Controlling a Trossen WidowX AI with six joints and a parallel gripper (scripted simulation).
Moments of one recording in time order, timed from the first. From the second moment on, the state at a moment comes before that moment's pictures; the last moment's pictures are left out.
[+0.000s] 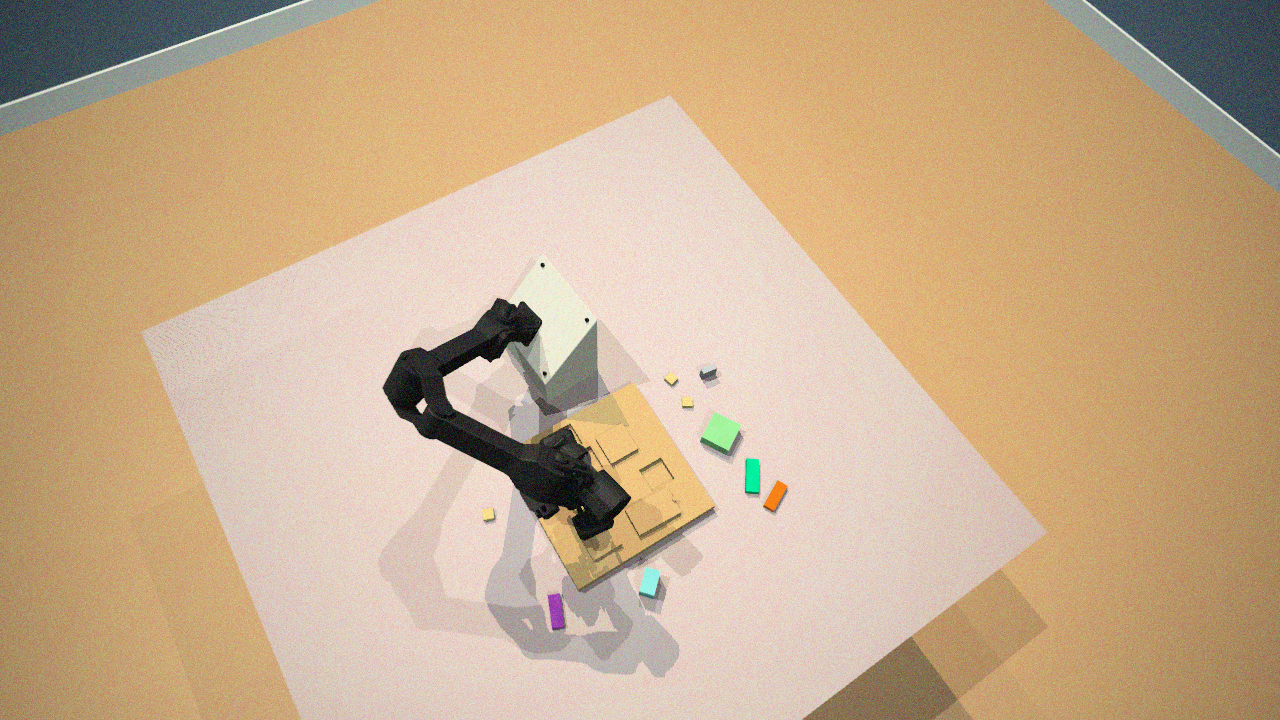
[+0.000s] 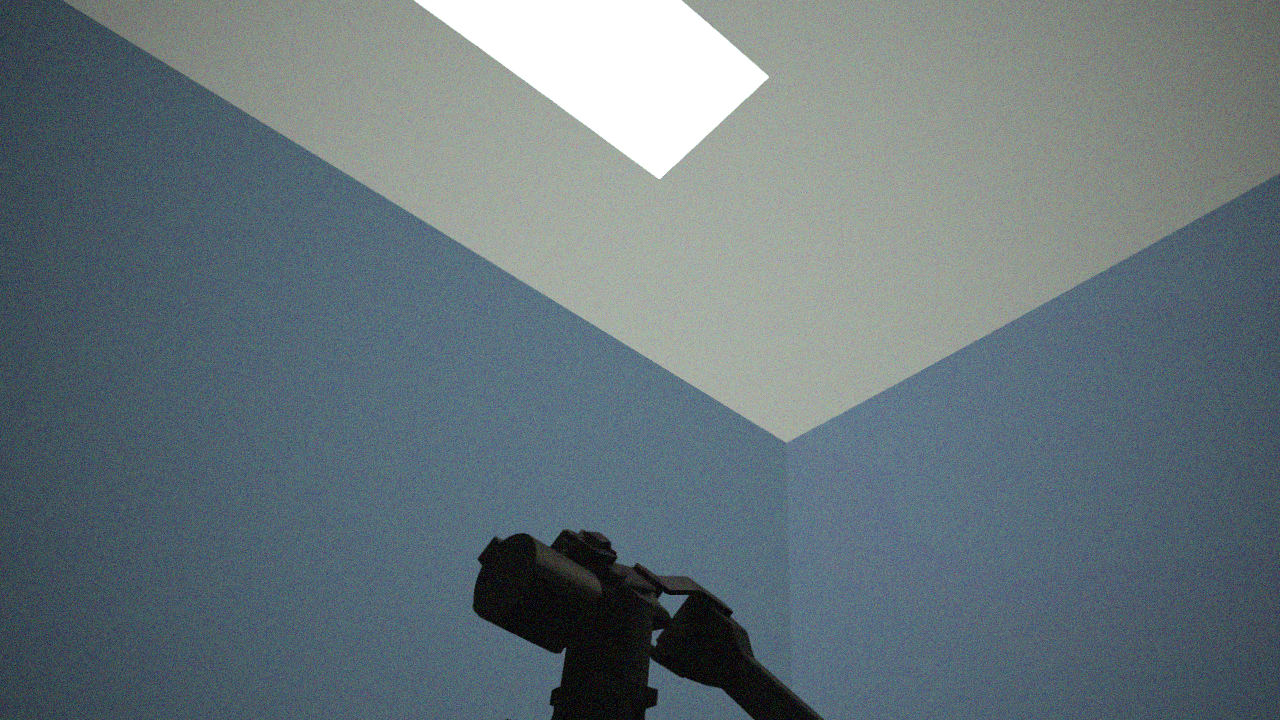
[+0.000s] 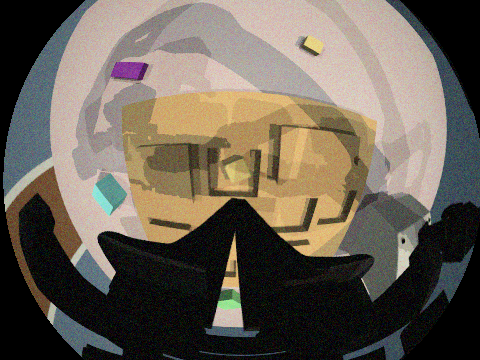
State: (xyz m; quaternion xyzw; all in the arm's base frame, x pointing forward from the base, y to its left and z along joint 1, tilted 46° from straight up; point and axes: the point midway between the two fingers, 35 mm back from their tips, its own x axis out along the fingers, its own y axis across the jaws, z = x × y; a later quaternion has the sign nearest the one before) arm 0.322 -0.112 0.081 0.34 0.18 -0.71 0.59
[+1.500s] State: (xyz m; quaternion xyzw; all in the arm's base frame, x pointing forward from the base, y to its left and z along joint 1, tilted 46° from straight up) arm 0.320 -0.145 0.049 0.59 -0.20 -0.70 0.35
